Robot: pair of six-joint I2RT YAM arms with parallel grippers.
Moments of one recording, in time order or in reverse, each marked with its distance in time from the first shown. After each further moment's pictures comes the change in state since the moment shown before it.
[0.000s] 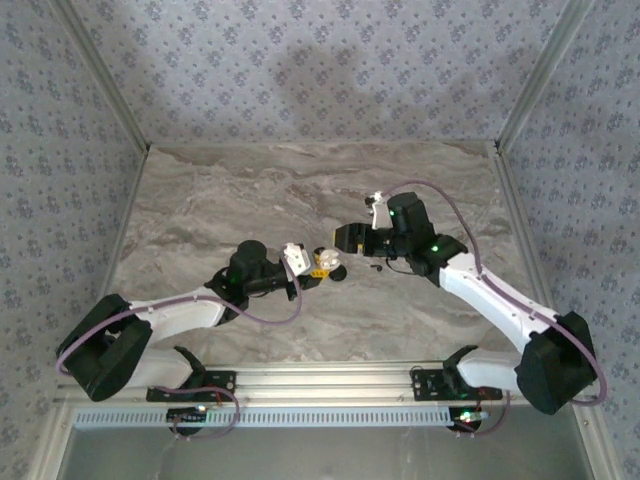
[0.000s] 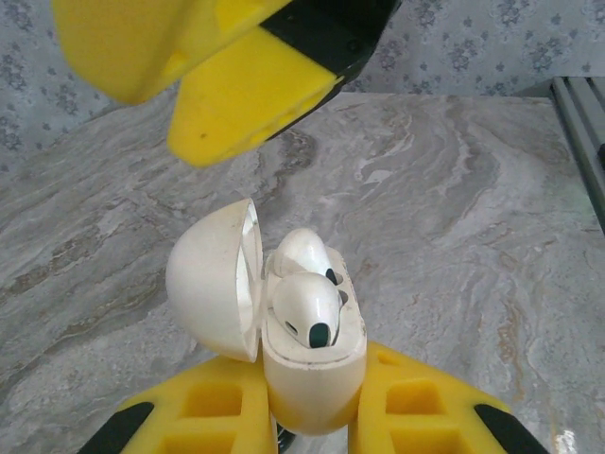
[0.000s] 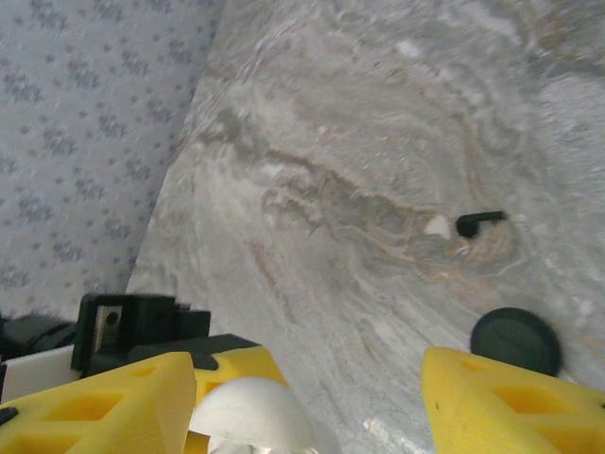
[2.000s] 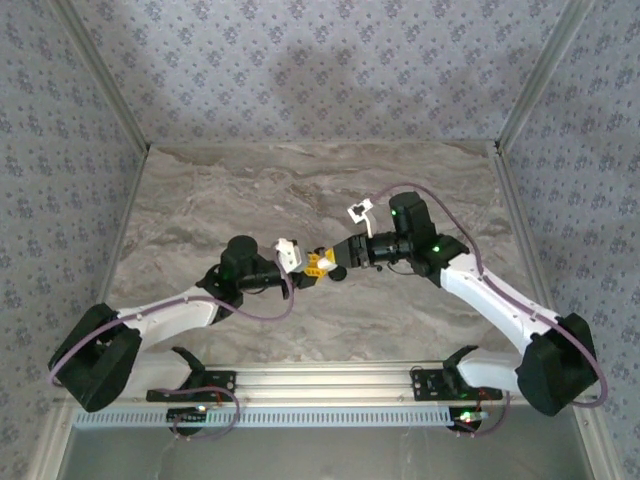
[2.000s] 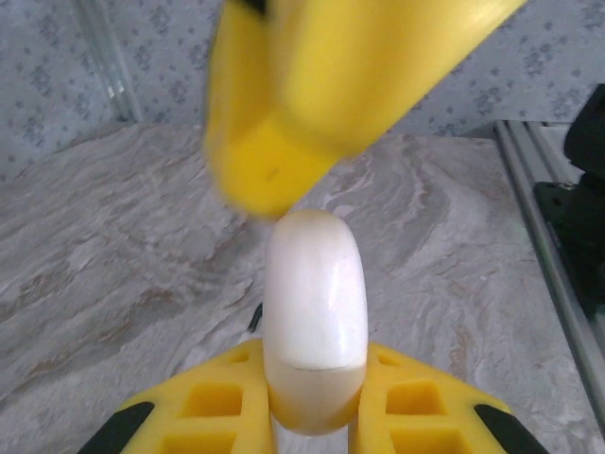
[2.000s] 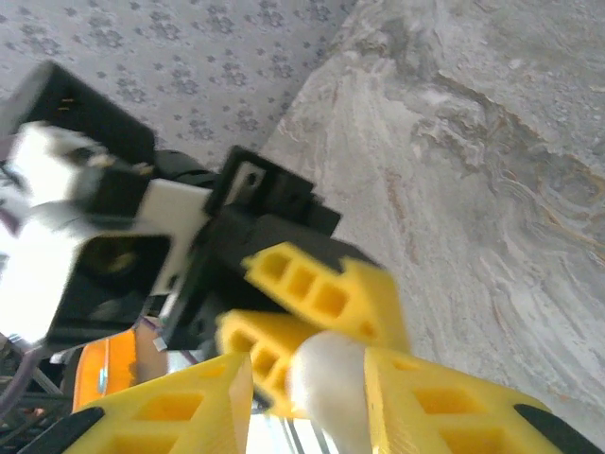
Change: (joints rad) left arm 0.062 -0.064 0.012 -0.031 0.127 -0.054; right arm -0.005 -0.035 -0.010 0.025 -0.370 -0.144
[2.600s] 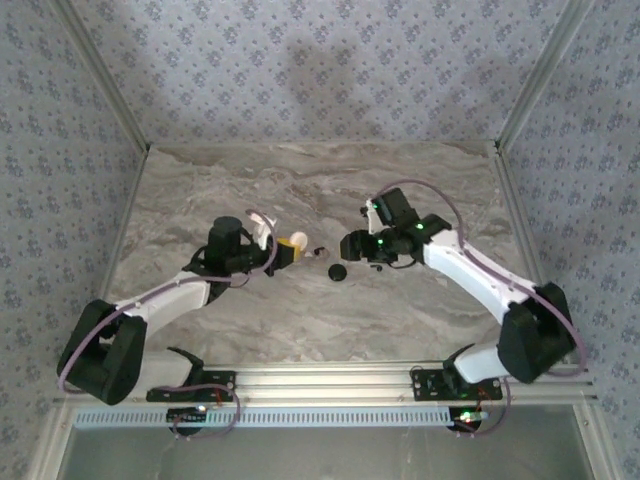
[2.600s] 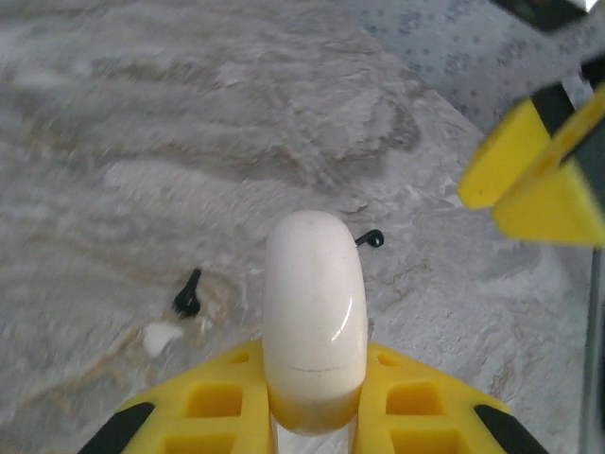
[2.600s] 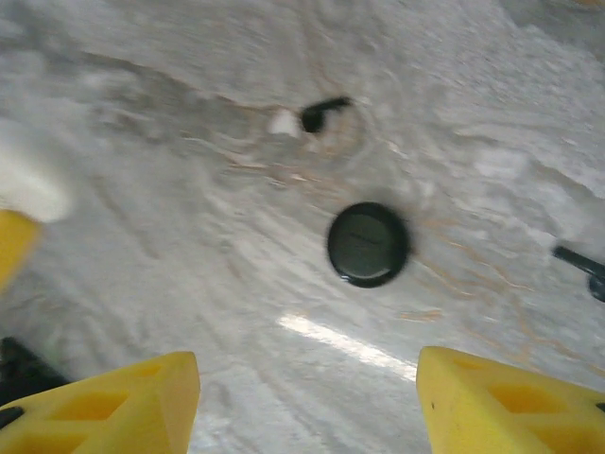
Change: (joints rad) left arm 0.248 0.052 0.084 -0.285 -0.029 -0.432; right arm 0.018 0.238 0.207 -0.466 0.565 0.043
